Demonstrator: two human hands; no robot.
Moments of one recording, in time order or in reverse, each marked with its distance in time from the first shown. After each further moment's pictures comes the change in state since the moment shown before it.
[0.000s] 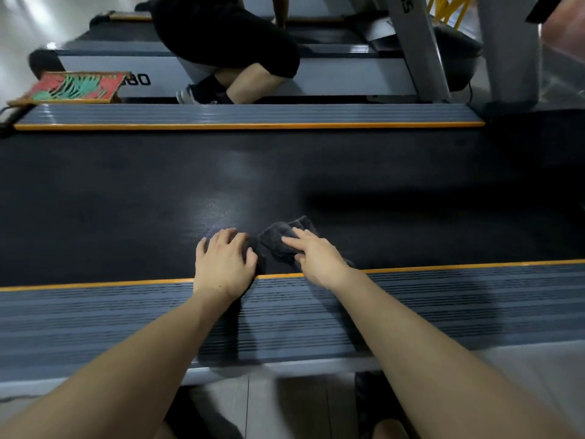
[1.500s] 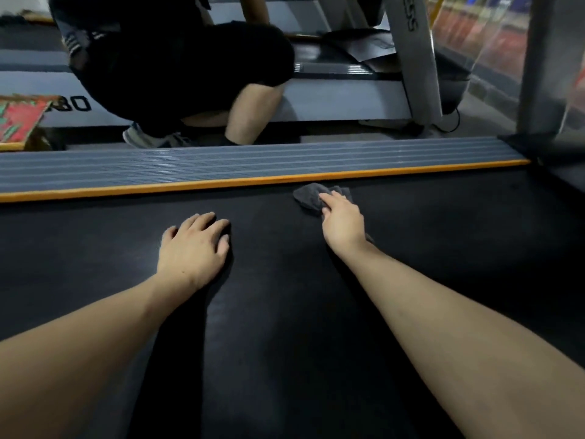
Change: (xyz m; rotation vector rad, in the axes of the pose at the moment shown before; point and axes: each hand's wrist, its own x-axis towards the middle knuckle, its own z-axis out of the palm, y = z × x) left_hand 0.350 -0.142 0.041 0.041 -0.059 0.205; right_hand 0.348 0.023 -0.053 -0.030 0.606 0.307
